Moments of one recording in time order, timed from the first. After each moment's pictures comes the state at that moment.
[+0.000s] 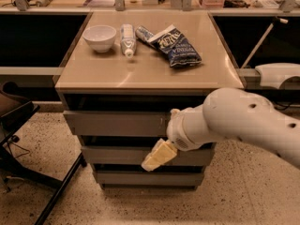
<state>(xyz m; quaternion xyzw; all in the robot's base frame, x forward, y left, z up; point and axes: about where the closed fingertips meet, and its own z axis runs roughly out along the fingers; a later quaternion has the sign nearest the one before) 0.468 -0.037 0.746 -0.50 0.80 0.13 0.30</state>
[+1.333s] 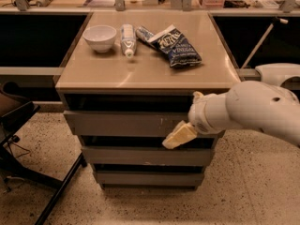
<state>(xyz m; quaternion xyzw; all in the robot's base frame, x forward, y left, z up) 0.524 -0.097 0.760 -0.46 0.81 0.07 0.35</state>
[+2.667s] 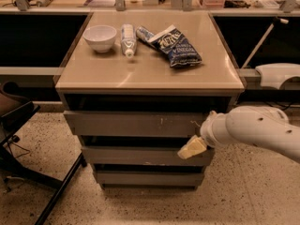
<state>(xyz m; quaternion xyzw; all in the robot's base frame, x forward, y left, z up) 0.543 -0.170 0.657 -0.41 0.86 0.03 0.30</state>
